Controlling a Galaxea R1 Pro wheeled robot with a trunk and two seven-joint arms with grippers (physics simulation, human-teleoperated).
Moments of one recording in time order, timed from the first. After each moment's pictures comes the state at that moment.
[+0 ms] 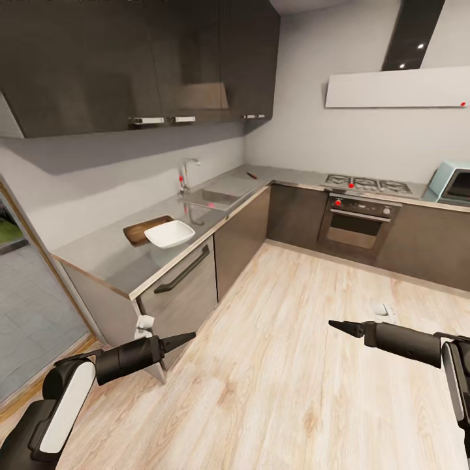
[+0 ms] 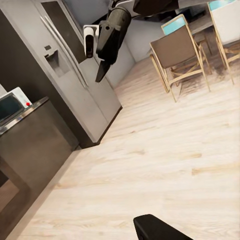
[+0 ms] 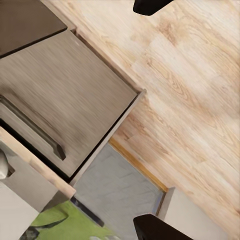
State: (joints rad) left arm -0.31 0.16 0.05 -1.53 0.62 0.93 -0.83; right arm -0.42 -0.23 -0.43 -1.53 0.09 1.04 1.27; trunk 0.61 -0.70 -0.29
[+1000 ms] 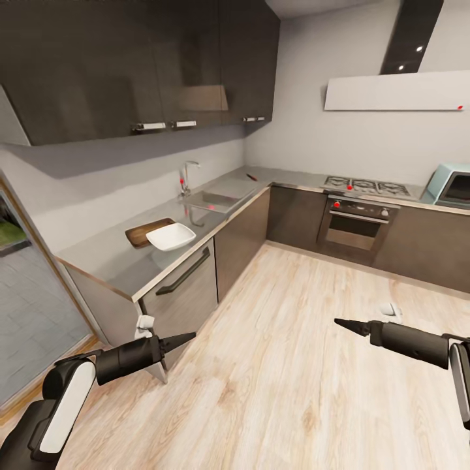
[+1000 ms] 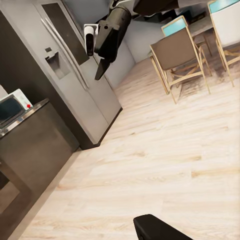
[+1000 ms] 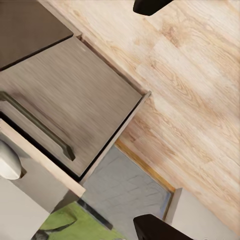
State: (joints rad) left arm -0.31 0.16 0.05 -1.53 0.62 0.93 -0.83; right arm -0.42 -0.24 -0.47 -1.53 0.09 1.04 1.26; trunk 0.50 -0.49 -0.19
